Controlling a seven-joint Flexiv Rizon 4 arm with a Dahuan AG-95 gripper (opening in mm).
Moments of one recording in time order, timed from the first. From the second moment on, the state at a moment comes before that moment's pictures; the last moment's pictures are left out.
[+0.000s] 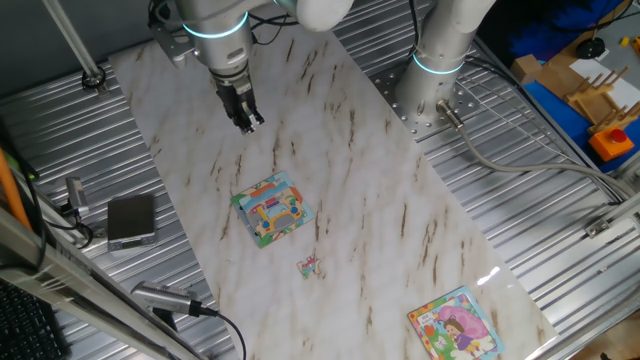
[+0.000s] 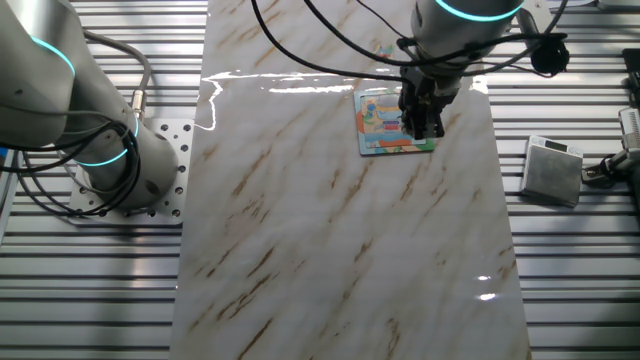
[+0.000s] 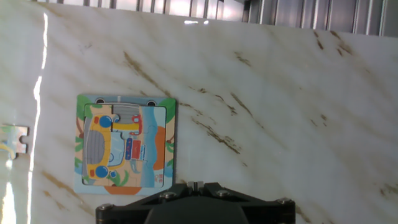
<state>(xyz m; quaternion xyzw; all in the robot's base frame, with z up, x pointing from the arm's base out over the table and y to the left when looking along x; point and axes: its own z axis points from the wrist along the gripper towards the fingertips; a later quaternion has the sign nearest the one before) 0.500 0.000 0.170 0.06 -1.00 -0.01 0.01</state>
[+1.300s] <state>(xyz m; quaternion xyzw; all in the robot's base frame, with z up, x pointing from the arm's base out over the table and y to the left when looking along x) 0.586 0.004 0.123 0.07 -1.00 -0.04 0.04</state>
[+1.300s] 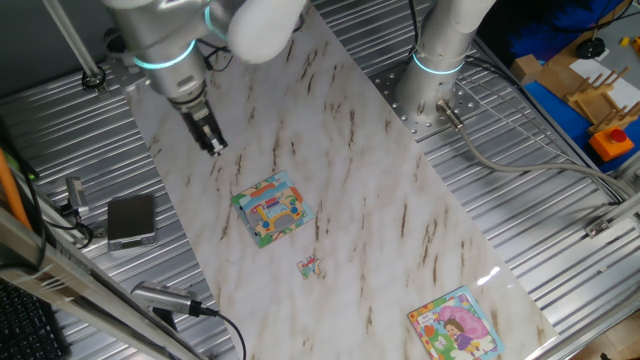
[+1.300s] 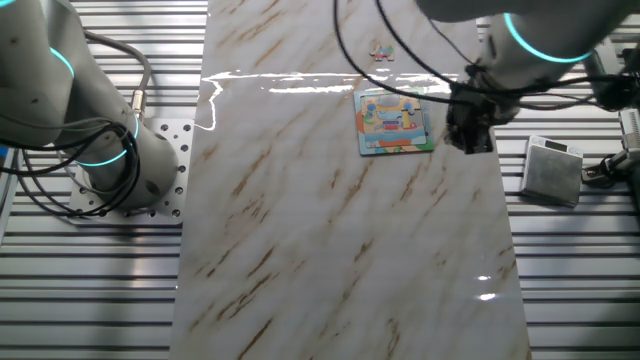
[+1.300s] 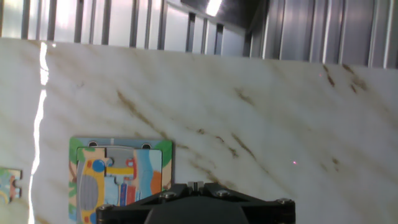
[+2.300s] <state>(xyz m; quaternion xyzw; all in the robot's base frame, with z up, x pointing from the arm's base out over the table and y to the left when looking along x) 0.582 0.006 0.124 0.14 -0.99 -0.05 0.05</state>
